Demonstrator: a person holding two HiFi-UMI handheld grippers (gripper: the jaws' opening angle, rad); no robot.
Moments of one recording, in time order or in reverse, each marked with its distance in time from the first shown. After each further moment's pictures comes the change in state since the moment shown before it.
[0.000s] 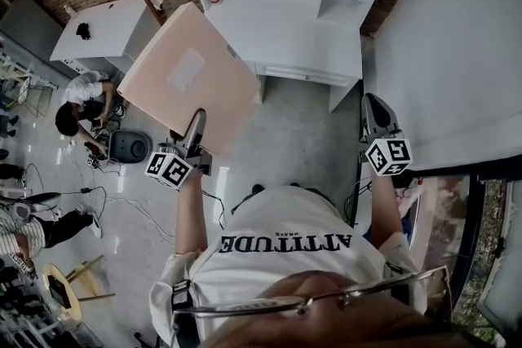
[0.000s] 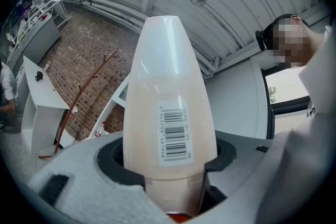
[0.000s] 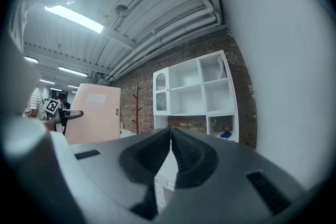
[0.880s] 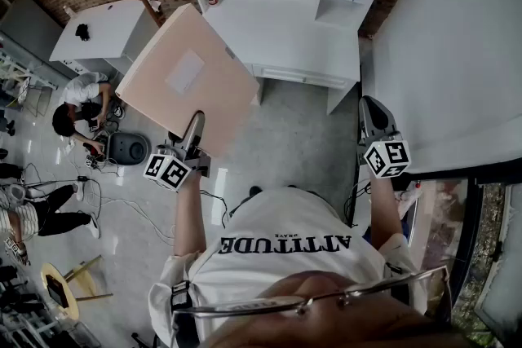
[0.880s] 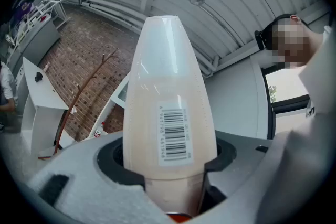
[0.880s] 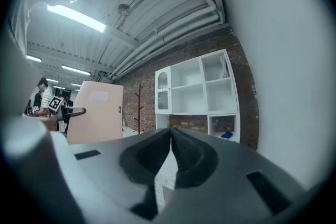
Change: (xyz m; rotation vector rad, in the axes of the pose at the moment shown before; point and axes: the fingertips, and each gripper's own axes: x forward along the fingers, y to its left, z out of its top) left arm 0.010 -0.008 0.000 0.001 0.000 0.018; right arm 0.005 -0.007 -0.001 -0.021 0.014 0.031
